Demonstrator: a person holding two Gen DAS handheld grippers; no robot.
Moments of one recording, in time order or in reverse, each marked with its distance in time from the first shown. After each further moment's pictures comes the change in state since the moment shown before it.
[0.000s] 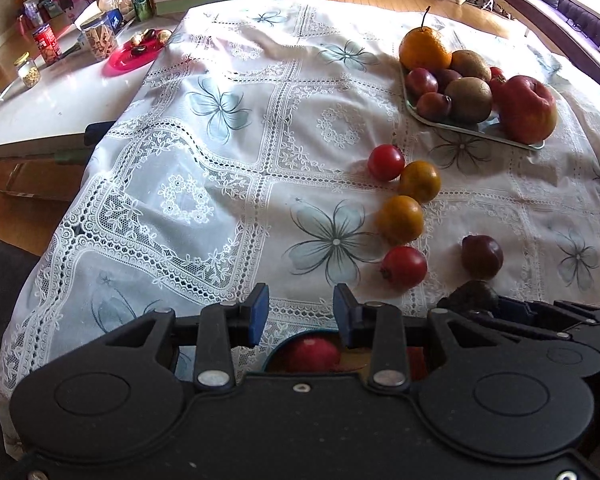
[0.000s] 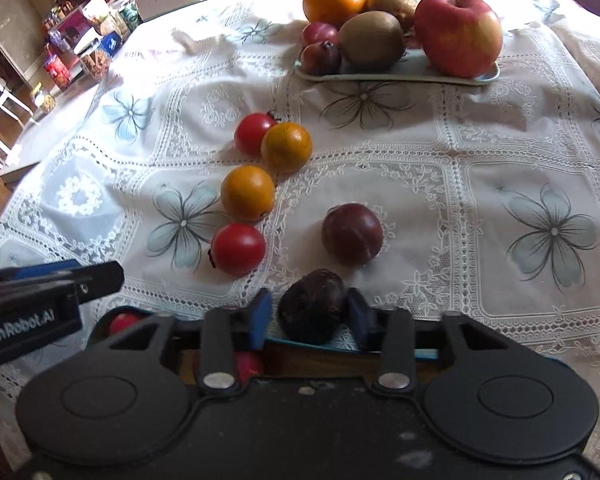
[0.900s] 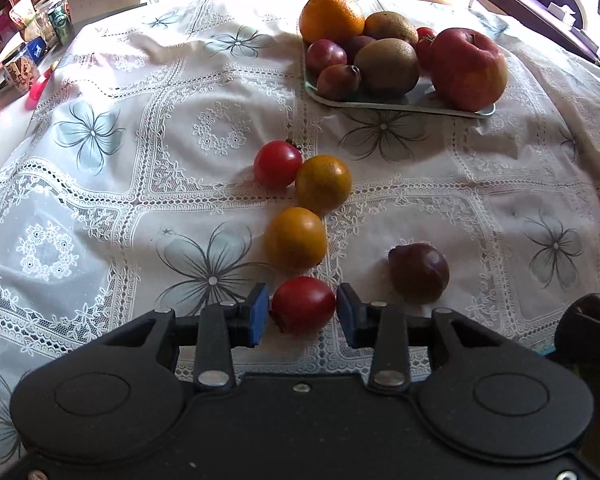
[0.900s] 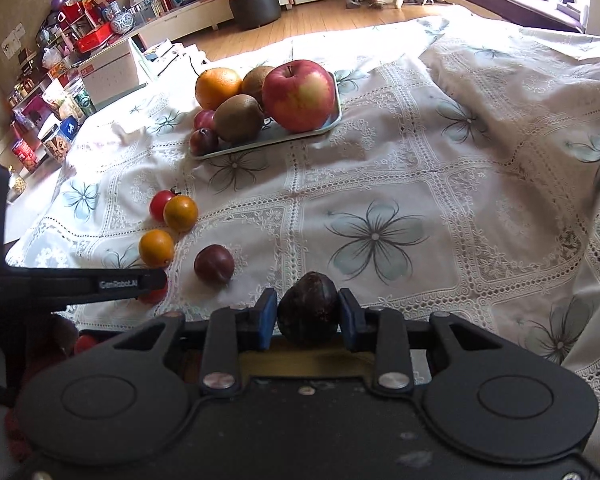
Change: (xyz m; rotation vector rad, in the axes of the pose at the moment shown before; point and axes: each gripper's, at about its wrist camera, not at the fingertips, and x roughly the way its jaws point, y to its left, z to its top) left arm 0.051 -0.066 0.010 0.140 0.010 -0.100; right arm -0.079 -0.089 -0.031 0.162 -0.188 -0.075
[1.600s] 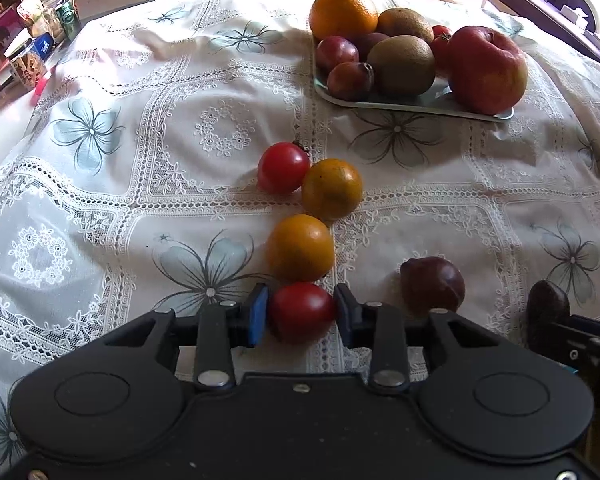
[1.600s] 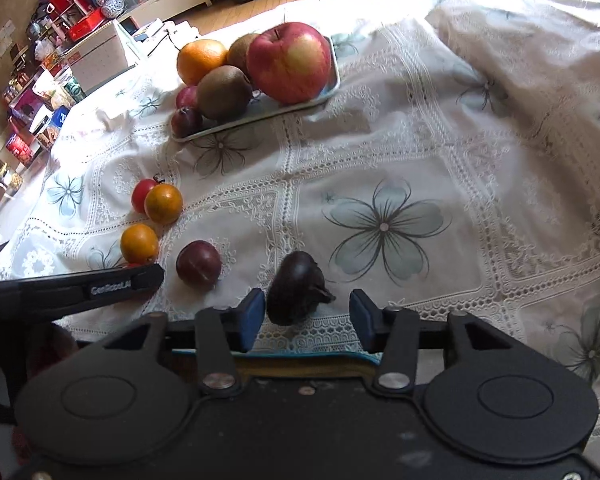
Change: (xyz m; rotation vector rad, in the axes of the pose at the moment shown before) left arm 0.011 0.001 0.005 -0.017 -0.002 0.040; right arm 0.043 -0.011 0.014 0.053 0.109 0.035
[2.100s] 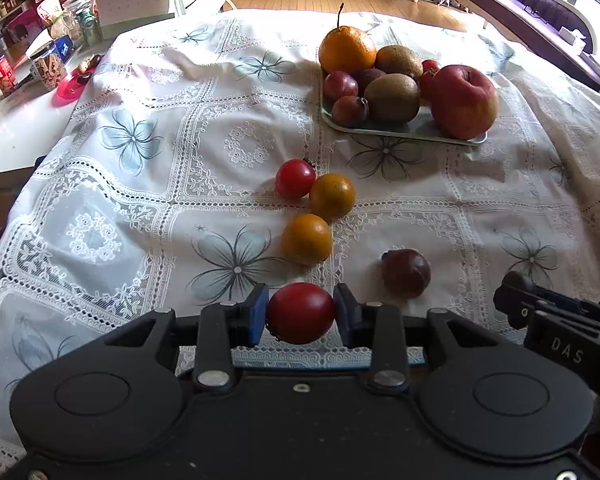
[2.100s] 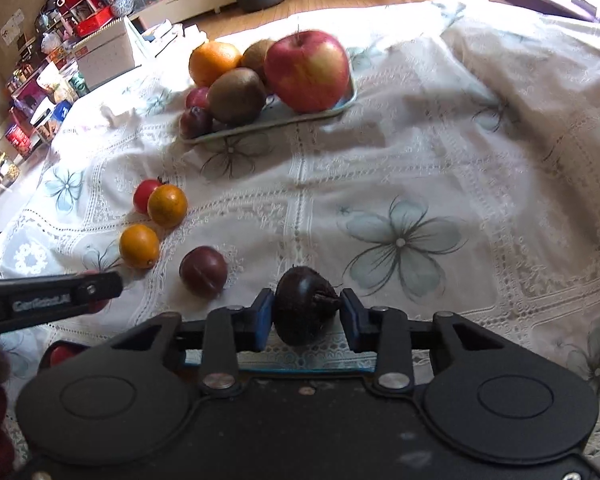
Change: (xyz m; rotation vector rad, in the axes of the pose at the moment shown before) left arm -0.062 0.007 -0.009 -0.042 -0.038 -0.013; right arm -0.001 0.017 -0.003 -0.065 -0.078 -0.046
